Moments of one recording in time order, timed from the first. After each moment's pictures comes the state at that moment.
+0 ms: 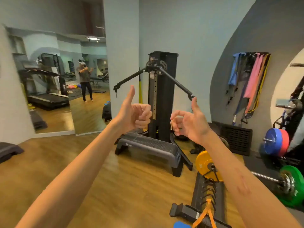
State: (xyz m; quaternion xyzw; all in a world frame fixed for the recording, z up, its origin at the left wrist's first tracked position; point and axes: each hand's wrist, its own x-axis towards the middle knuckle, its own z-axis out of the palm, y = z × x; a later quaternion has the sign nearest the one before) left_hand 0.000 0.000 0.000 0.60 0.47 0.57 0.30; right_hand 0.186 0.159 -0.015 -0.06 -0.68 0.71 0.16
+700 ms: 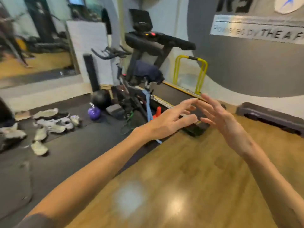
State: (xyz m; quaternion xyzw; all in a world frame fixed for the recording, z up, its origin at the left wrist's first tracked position) left_hand 0.347 -0.460 -0.125 -0.06 0.87 0.45 -0.21; right_hand 0.213 -0.324 -0.091 0.51 -0.63 0.50 -0.30
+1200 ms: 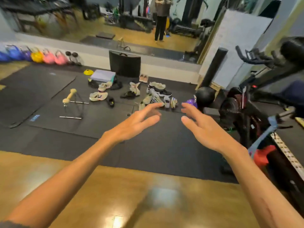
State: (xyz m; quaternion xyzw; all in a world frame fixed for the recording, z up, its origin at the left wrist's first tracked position) left_hand 0.838 -0.587 -0.214 -0.48 0.69 0.39 -0.37; right_hand 0.592 -0.630 -0.171 0.82 -0.44 0.19 -0.32
